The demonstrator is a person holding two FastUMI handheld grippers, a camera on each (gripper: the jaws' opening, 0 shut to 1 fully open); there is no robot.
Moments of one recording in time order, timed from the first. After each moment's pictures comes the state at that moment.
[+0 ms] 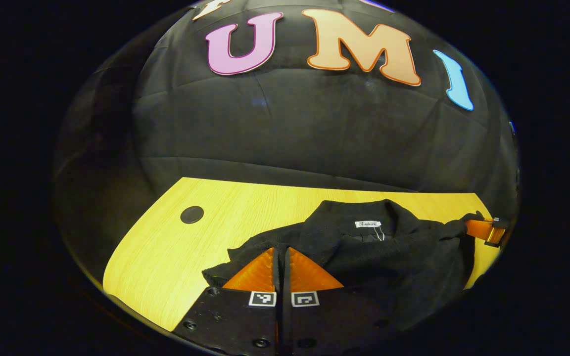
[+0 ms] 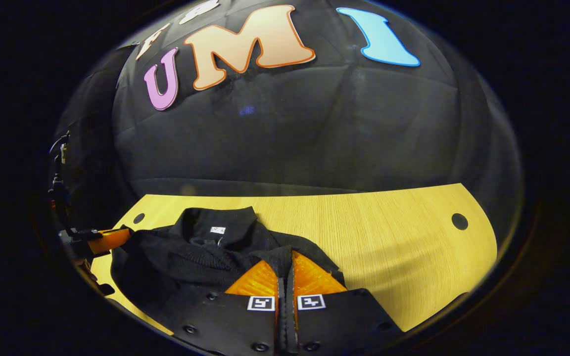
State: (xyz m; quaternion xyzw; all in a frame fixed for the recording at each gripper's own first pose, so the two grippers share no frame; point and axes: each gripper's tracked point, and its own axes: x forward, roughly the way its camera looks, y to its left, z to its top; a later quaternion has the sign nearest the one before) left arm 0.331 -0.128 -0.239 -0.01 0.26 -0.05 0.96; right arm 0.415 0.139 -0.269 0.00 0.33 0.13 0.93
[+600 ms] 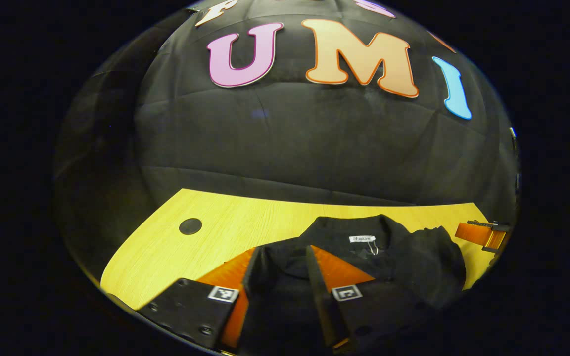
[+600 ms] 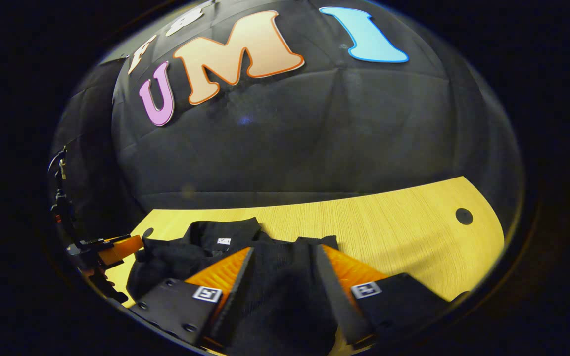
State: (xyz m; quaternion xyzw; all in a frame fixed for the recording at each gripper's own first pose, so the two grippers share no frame) left arm 0.338 -0.138 -0.206 -0.01 0.22 -0.06 0.97; right arm 0.415 0.130 -0.241 0.05 0.32 0.14 0.94
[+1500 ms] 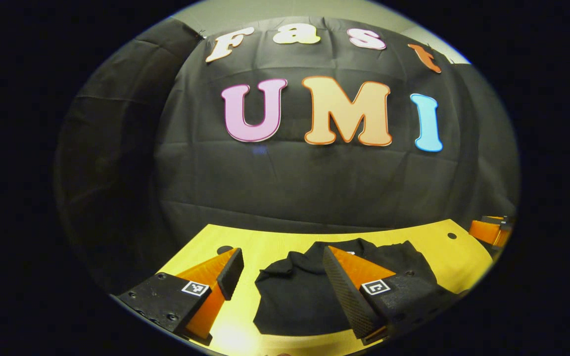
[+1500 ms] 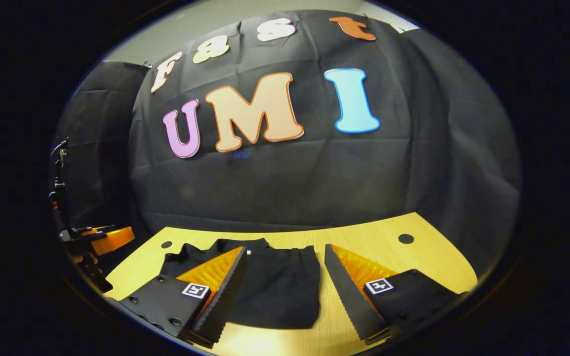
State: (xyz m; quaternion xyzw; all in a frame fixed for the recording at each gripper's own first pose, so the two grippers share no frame) left arm 0.209 -0.087 -0.080 -0.01 0.10 -0.08 0.99; right arm 0.249 0.105 -0.110 0.02 0.17 0.10 0.98
